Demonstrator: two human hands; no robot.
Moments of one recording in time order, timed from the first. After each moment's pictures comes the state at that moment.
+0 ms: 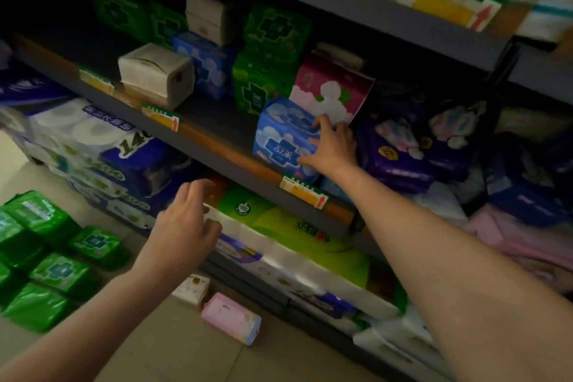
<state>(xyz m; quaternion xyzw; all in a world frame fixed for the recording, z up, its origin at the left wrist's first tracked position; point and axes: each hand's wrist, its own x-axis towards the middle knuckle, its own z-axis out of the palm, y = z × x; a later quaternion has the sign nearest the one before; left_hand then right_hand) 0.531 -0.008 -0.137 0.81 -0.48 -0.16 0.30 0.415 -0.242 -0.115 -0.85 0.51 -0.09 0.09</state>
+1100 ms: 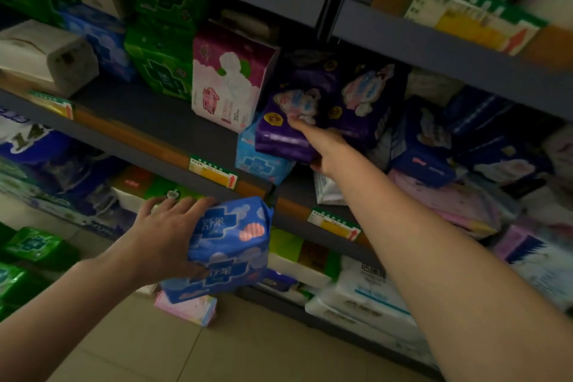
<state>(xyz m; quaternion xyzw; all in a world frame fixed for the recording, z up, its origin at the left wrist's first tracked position) 0.429 -0.068 -0.128 0.74 -0.64 -0.15 -0.12 0.286 -0.281 -0.100 -0.46 0.59 -0.29 0.60</state>
